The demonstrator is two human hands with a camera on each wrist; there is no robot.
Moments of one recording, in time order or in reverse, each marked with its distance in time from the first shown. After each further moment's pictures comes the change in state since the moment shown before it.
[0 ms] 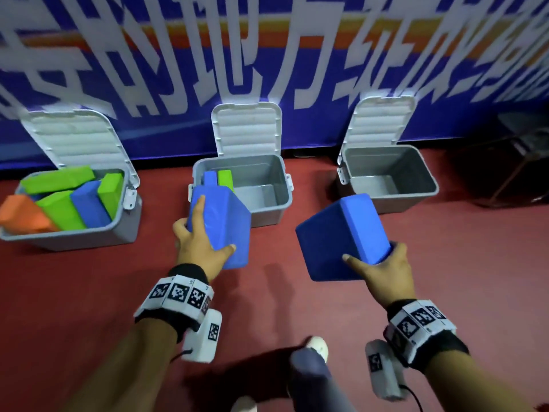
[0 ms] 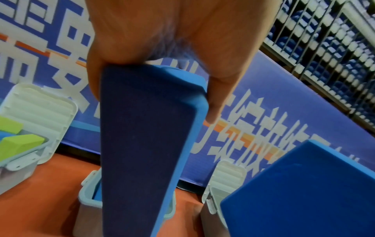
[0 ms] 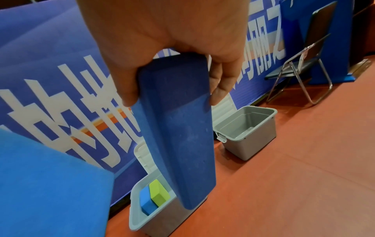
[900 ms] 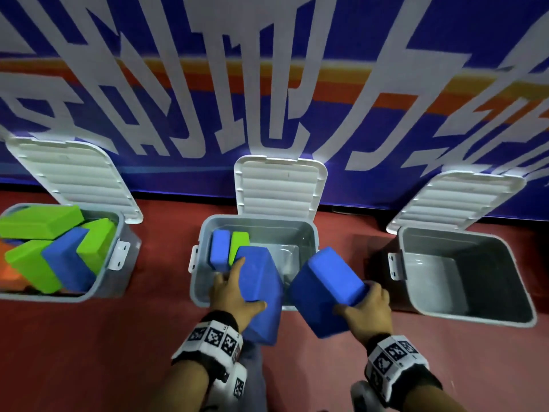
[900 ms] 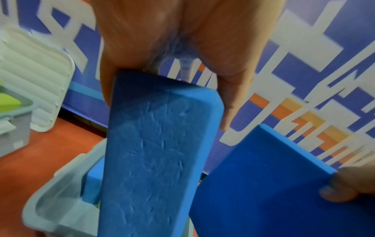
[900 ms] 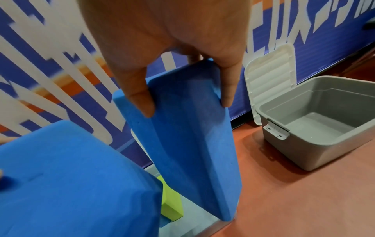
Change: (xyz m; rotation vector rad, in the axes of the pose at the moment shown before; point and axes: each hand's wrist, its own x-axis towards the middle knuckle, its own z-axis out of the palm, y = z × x) left_hand 0.392 0.039 0.103 0.034 -0.222 -0.289; right_hand 0.365 -0.158 0.244 -0.286 -0.345 0.070
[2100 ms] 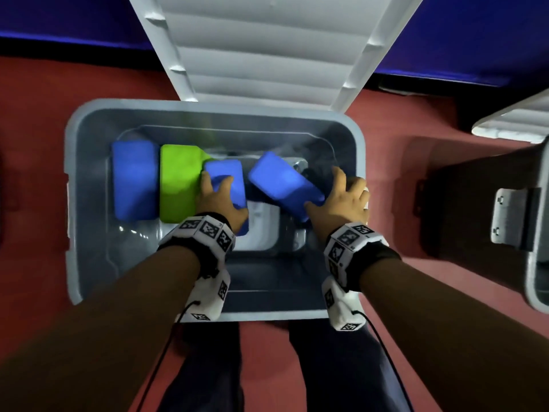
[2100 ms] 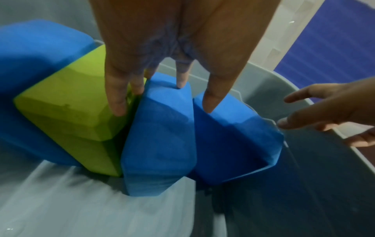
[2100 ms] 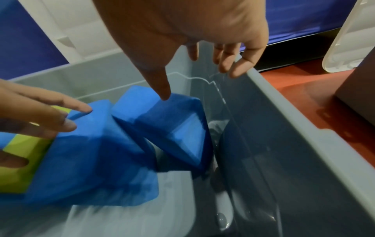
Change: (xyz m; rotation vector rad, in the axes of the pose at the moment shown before) left_hand 0.425 -0.133 0.242 0.324 -0.177 -0.152; right_hand 0.376 0.060 0.316 -0.493 -0.123 0.041
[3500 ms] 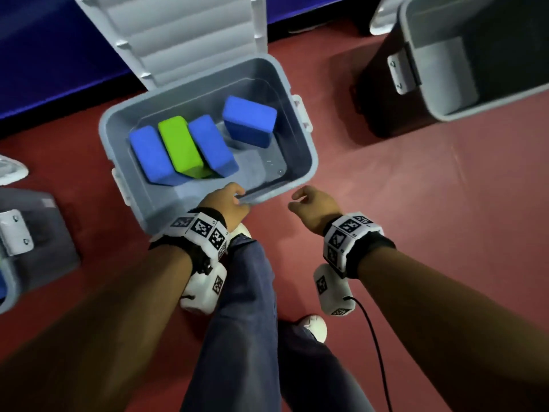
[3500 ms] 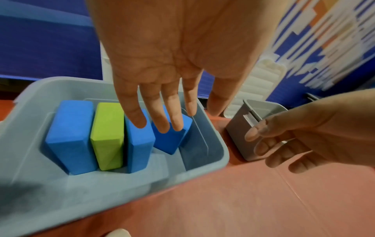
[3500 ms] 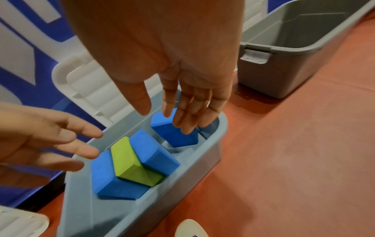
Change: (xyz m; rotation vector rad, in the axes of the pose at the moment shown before) left_hand -0.272 -0.033 -0.057 0.201 -0.279 0.277; right_hand -0.303 0.070 -0.033 0.582 -0.270 0.132
